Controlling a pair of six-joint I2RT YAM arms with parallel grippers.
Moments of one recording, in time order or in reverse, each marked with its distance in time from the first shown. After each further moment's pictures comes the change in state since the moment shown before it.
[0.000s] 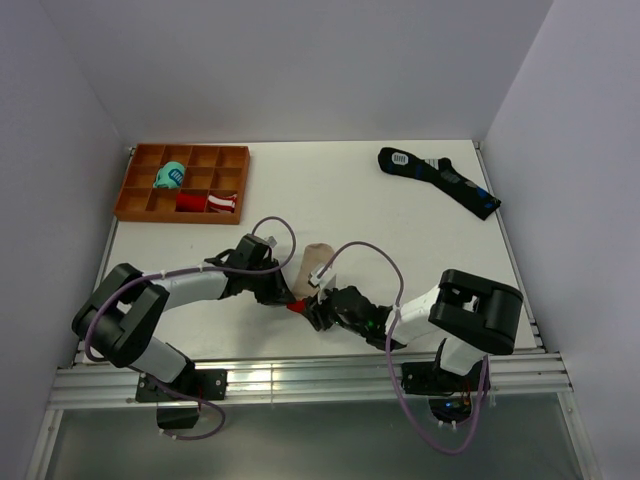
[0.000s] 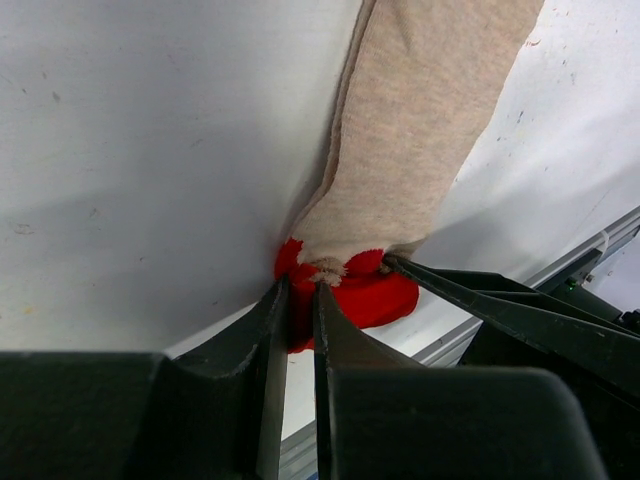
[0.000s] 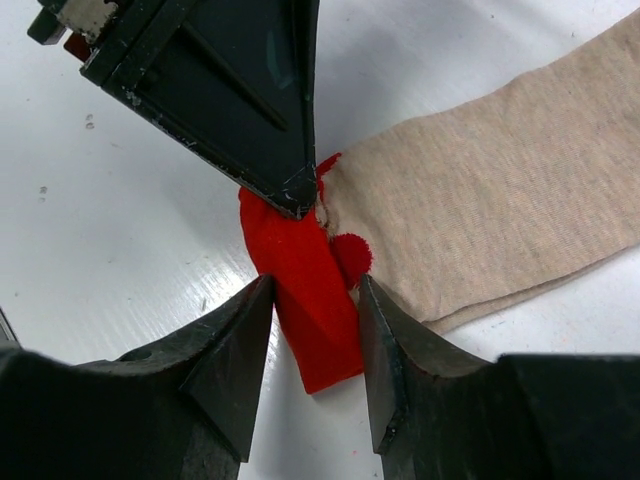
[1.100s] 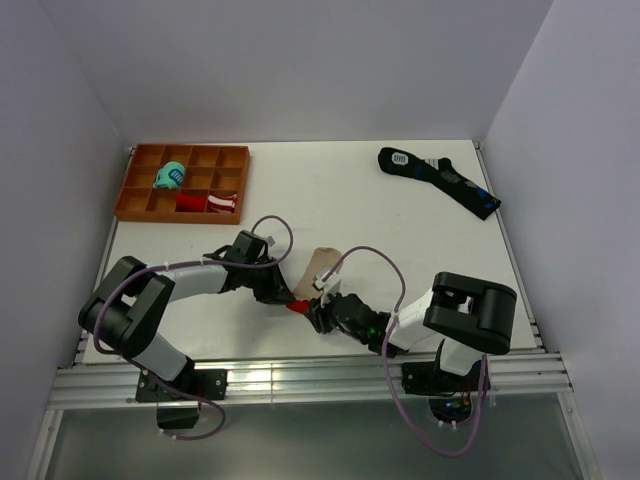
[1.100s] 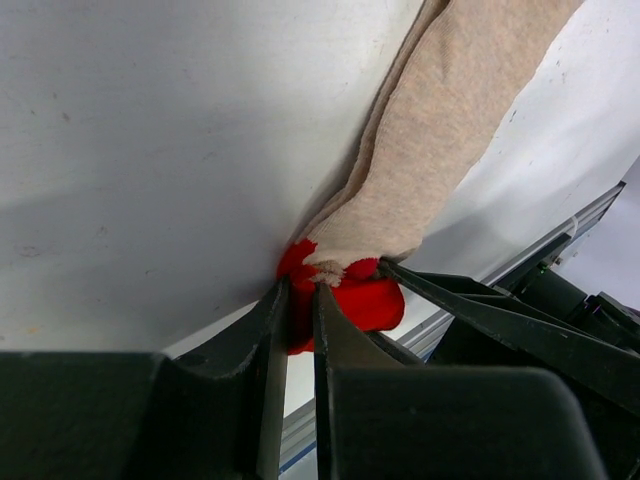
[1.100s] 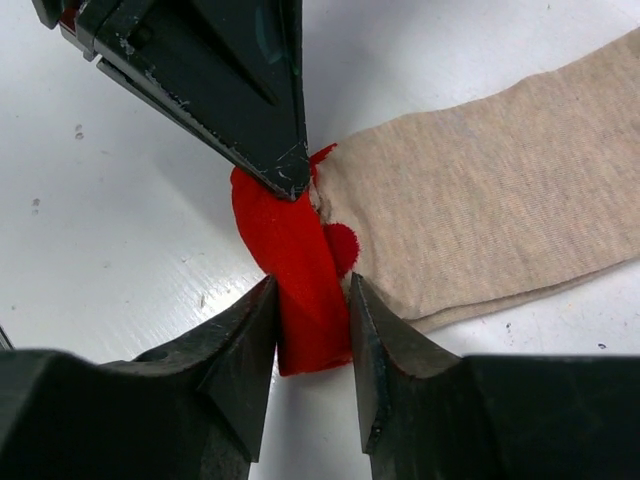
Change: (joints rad) left arm 0.063 0.053 0.022 -0.008 0.111 0.000; right arm 0.050 0.029 -0.038 0.077 0.103 0.069
